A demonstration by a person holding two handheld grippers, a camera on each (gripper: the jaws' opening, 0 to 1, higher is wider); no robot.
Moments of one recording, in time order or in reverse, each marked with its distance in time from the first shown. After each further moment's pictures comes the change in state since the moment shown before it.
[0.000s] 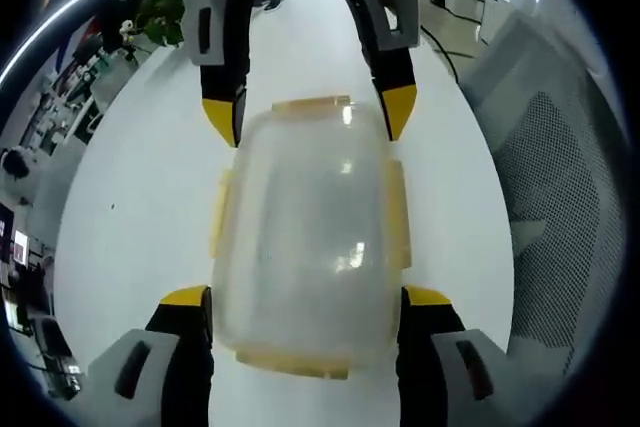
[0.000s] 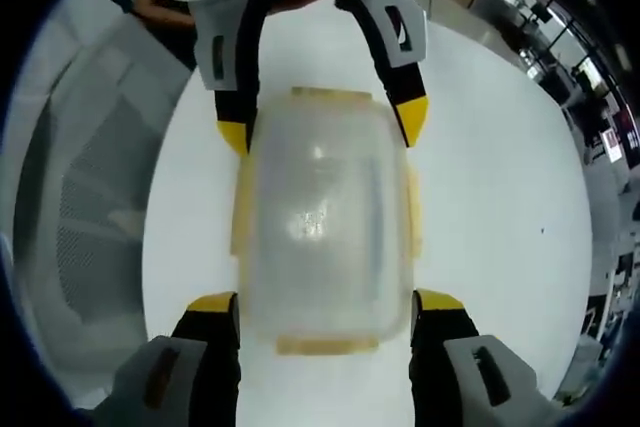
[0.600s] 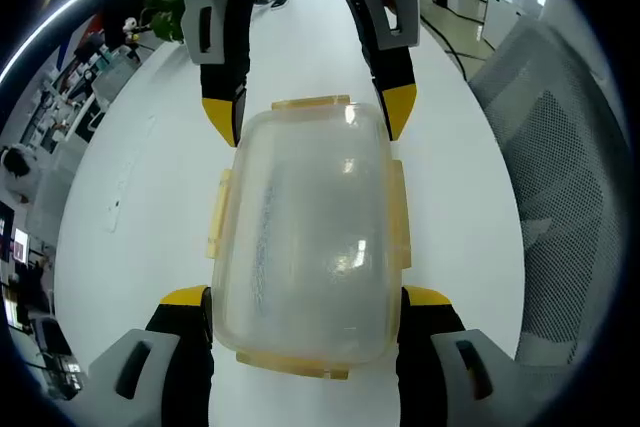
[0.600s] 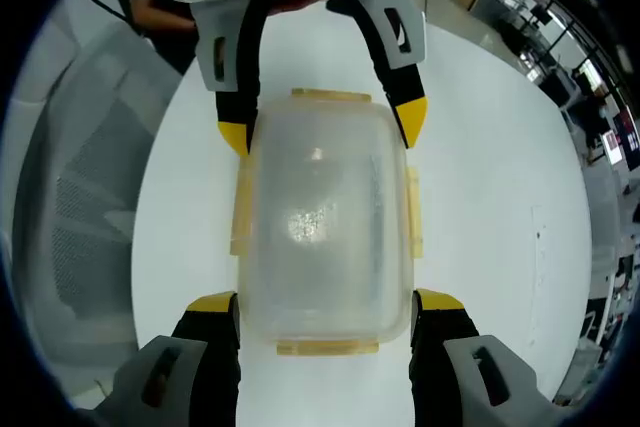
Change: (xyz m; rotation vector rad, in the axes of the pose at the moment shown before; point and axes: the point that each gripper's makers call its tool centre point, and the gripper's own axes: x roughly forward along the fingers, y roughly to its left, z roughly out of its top) left arm 0.003 0.018 -0.004 -0.006 0.002 0.002; right arm 0.003 -0.019 0.003 -0.007 -0.011 0.001
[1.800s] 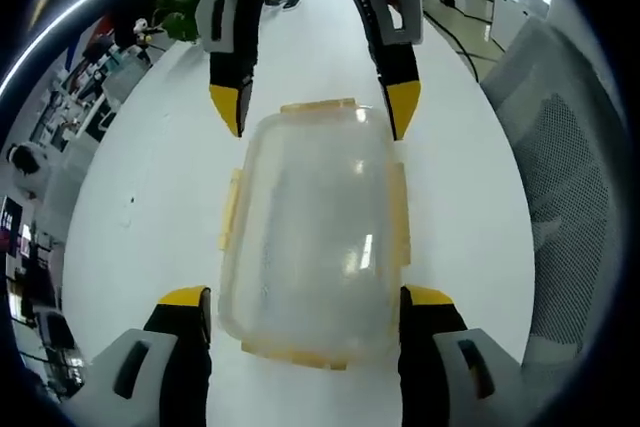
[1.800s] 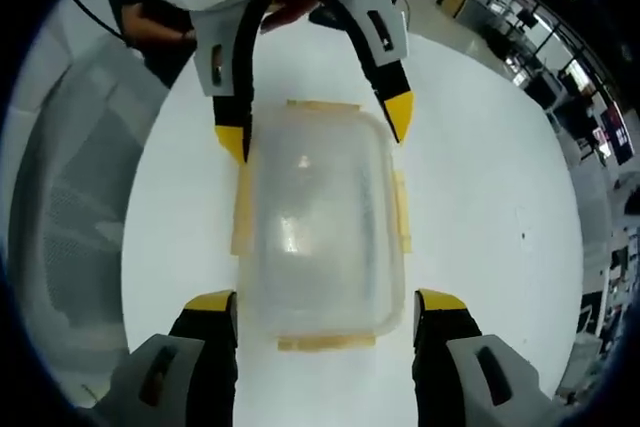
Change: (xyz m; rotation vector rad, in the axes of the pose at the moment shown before) left arm -0.010 0.017 -0.004 -0.037 -0.018 0.053; right arm -0.011 -0.015 0.002 0.034 -0.059 -0.067
